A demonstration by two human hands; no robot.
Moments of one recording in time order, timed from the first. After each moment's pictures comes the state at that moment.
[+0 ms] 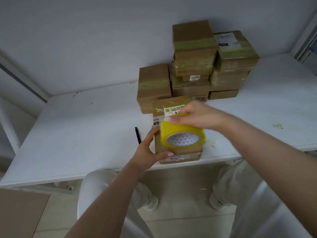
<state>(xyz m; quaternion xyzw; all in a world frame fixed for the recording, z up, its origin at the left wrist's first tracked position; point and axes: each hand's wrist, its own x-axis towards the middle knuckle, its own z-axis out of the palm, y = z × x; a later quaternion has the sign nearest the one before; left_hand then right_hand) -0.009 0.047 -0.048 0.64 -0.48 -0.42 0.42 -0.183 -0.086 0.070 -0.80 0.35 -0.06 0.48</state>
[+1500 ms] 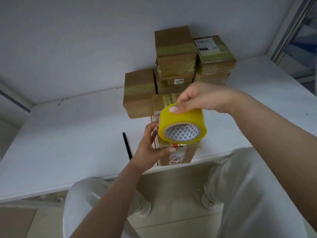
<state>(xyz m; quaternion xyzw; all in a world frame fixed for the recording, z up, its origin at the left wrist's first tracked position) -0.051 0.021 -0.027 0.58 -0.51 -0.43 0.46 -0.223 -0.121 0.108 -0.81 0.31 -0.05 0.50</state>
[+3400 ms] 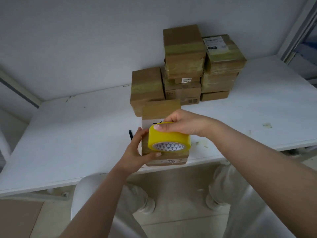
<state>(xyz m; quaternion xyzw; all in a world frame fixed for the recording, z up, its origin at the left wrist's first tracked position) 0.006 0.052 -0.043 0.64 -0.50 -0.41 0.41 -0.174 -0.082 0.053 -0.77 0.31 -0.02 0.56</state>
